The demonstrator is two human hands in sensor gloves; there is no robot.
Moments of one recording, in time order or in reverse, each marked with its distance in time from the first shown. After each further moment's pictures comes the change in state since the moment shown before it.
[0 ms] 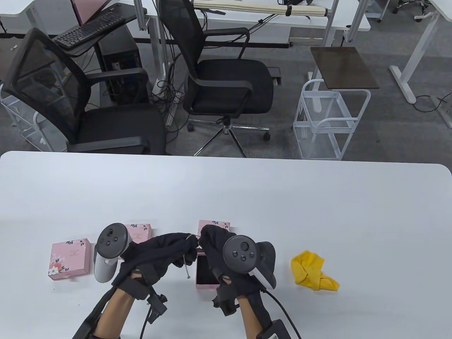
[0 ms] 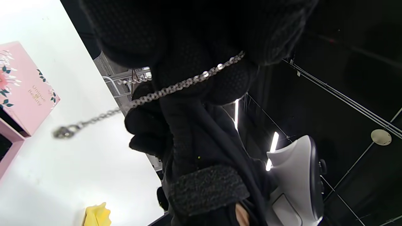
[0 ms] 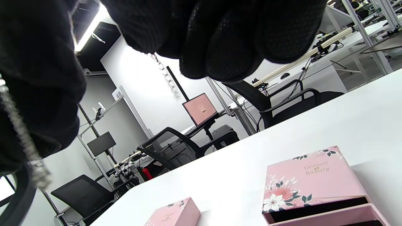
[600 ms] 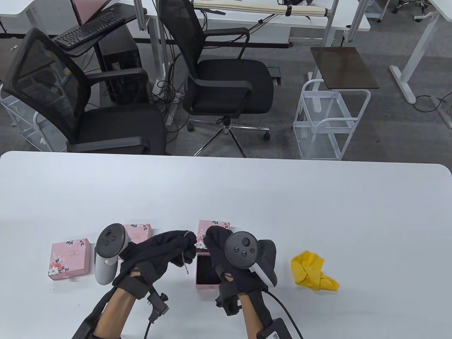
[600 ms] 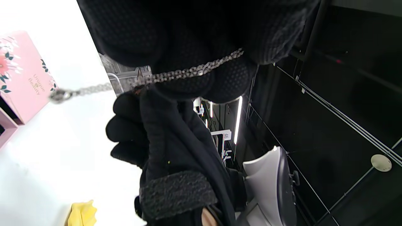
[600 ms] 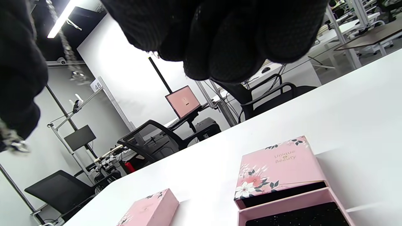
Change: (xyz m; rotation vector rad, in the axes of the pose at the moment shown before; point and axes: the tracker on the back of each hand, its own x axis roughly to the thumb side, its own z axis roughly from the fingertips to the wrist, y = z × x) left_hand -0.004 0.000 0.001 0.044 0.041 0.102; right_hand -0.011 0.001 -0.002 0.023 0.088 0.034
